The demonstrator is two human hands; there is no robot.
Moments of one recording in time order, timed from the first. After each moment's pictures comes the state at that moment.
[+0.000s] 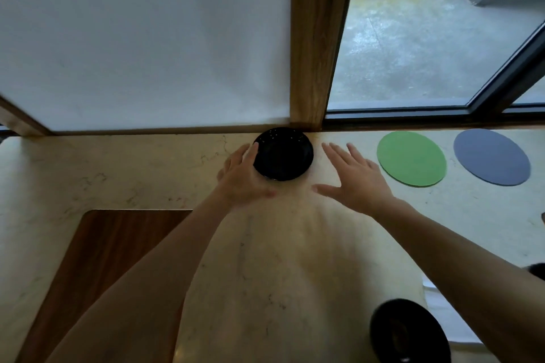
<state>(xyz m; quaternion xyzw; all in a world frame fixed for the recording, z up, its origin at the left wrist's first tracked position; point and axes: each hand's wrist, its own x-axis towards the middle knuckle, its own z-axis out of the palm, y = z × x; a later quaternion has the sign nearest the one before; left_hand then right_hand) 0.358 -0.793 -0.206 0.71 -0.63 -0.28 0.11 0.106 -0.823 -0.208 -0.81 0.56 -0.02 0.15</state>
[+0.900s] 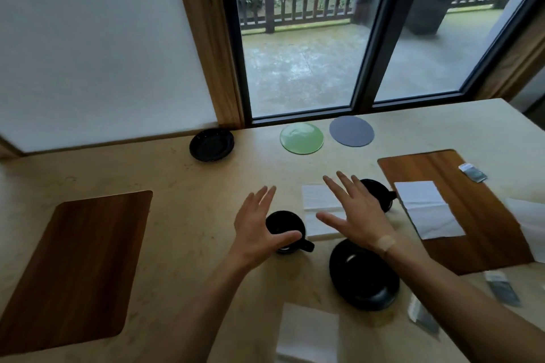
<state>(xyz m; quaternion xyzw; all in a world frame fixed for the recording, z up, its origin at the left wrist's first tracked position) 0.132 -0.545 -0.150 0.62 -0.69 -0.30 0.23 -0.110 -0.573 -0.136 -0.76 0.64 -0.06 0.14</state>
